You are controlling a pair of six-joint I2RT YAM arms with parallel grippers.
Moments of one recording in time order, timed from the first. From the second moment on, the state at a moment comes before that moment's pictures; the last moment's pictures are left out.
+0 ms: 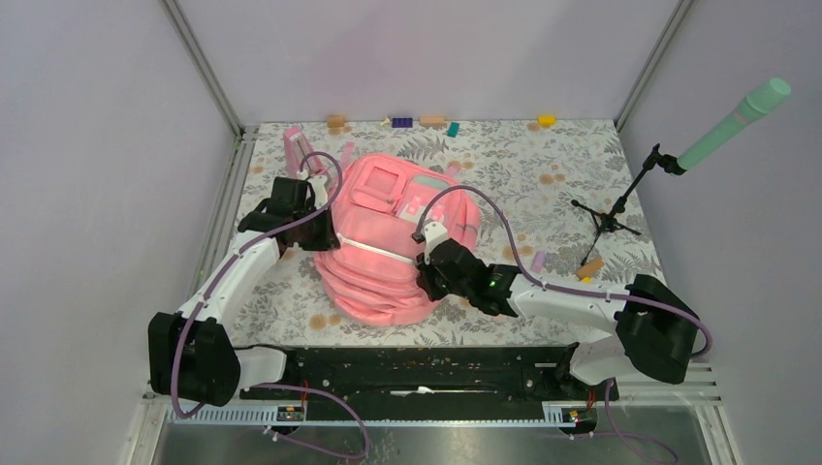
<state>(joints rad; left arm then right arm) -0.18 1.25 0.94 -0.63 0.24 -0.17 1.02 1.40 0.77 -0.04 0.13 0.36</state>
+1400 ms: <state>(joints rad) -0.18 1.24 0.94 -0.63 0.19 -0.16 1.22 1.44 0.76 0.02 0.32 0.55</state>
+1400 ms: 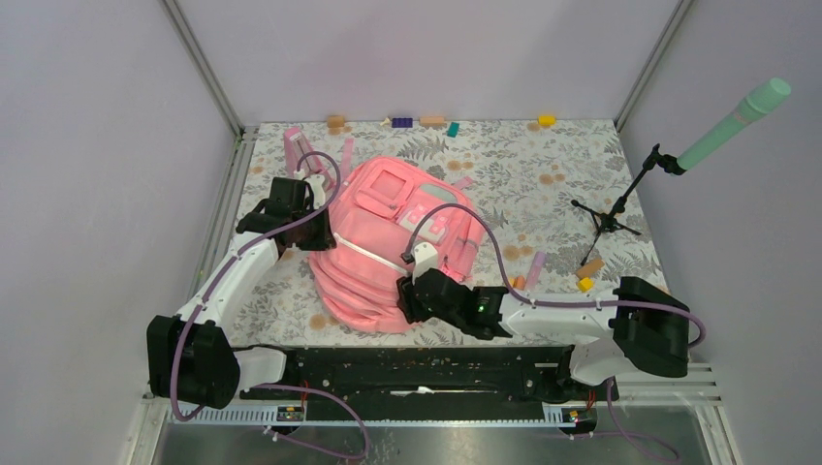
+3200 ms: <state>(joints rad) -0.19 1.22 0.92 -0.61 0.18 -0.17 1.28 1.51 0.89 -0.11 0.30 0.38</state>
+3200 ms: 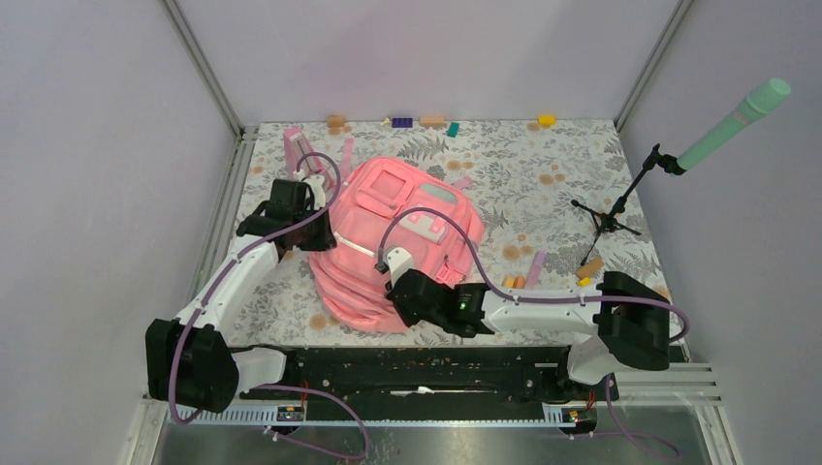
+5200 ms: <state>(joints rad) -0.60 1.07 0.81 -0.37 -0.02 -0.57 1.06 1.40 0.90 -0.20 0.04 0.36</state>
